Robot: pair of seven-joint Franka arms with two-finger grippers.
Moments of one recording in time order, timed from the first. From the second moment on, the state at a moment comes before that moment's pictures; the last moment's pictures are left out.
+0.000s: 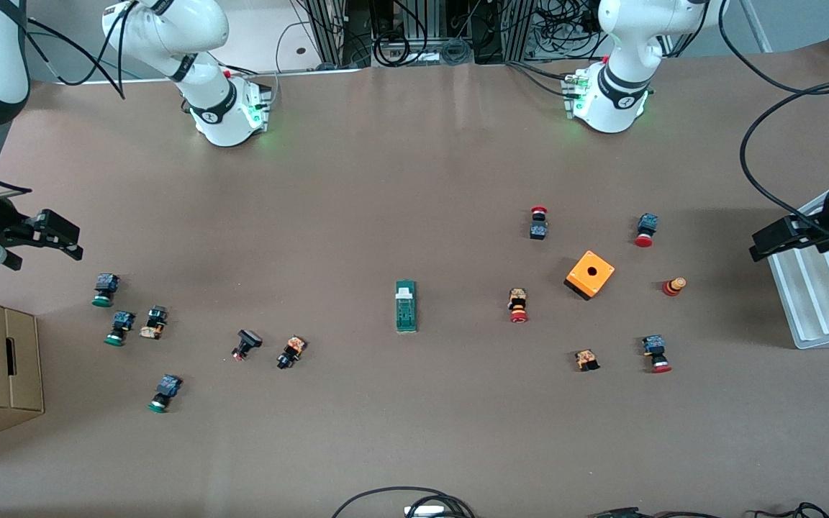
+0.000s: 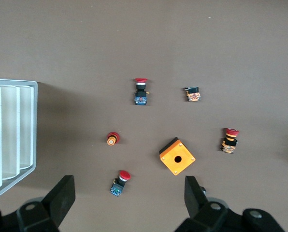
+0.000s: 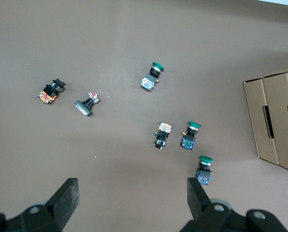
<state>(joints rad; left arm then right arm) 0.03 0.15 -0.04 -1.41 -0.01 1.56 -0.13 0.05 -0.06 -0.13 -1.79 0.00 1.83 -0.22</state>
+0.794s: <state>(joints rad) 0.01 0.07 -0.39 -1.38 0.11 1.60 -0.46 0.05 -0.06 -0.13 -1.79 0.00 1.83 -0.22</state>
